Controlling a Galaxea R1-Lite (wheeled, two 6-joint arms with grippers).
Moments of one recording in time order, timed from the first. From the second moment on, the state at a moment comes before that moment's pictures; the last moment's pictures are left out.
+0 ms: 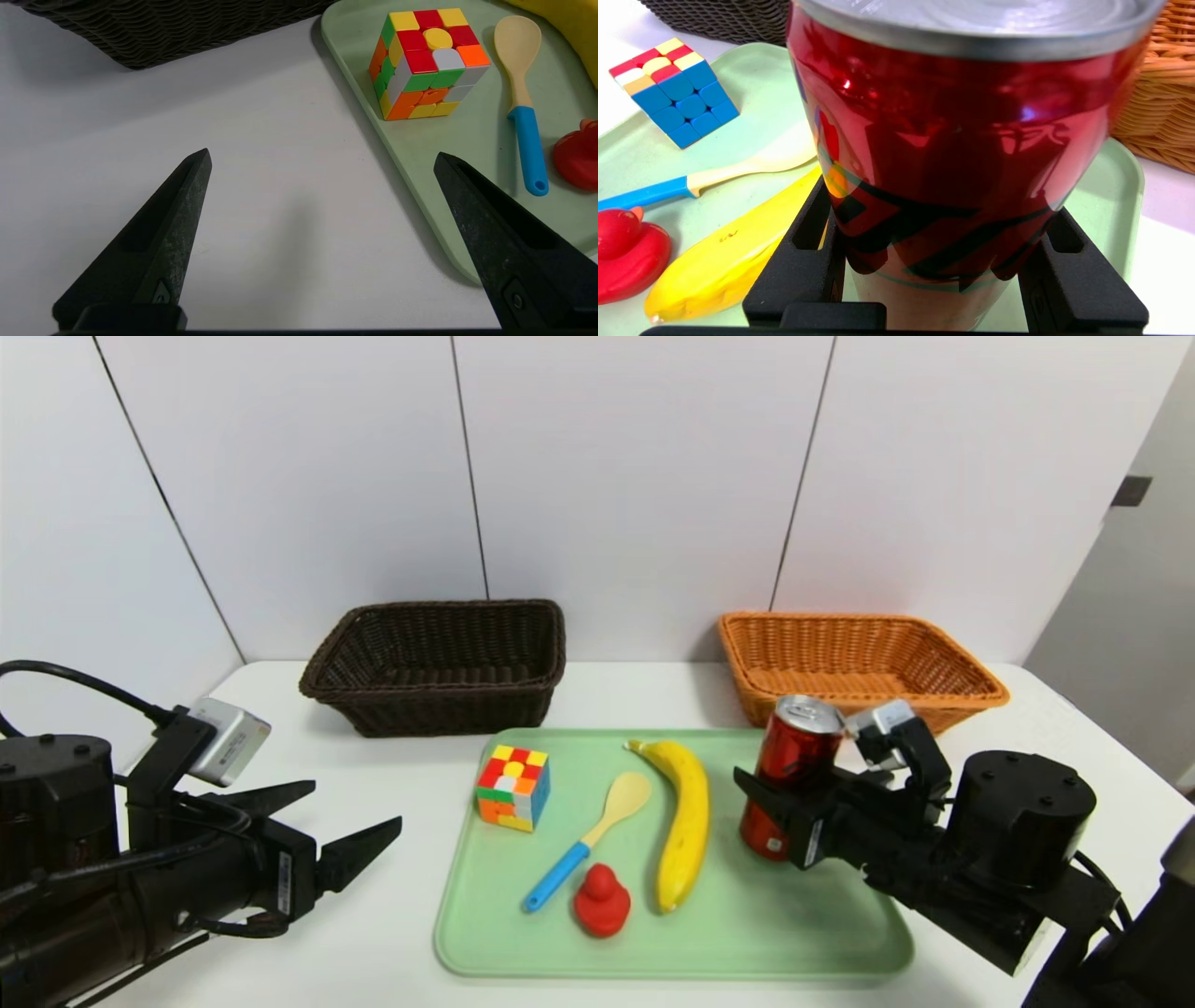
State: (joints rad) left arm -0.27 1.34 -0.30 -0.69 -0.14 0.01; right arm 0.48 1.92 -0.28 -1.52 0.04 0.06
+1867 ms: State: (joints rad) left arm -0.30 1.41 -0.55 -0.52 -0.12 -0.06; right arm 0.09 2.08 -1.46 -0.53 0.10 0.10
